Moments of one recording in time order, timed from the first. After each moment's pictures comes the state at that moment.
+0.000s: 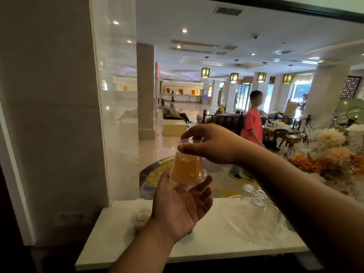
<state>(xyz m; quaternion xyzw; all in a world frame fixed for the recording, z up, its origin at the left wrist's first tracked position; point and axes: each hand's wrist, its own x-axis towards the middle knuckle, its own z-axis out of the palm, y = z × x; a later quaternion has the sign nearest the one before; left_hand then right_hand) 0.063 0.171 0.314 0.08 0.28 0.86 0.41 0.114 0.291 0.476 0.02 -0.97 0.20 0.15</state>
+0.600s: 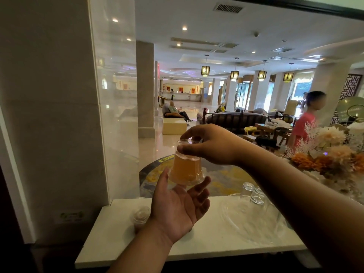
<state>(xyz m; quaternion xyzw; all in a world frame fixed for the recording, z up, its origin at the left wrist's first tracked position) 0.068 0.167 0.314 0.08 0.29 0.86 0.41 0.108 0.295 0.469 0.02 -0.97 0.20 0.15</state>
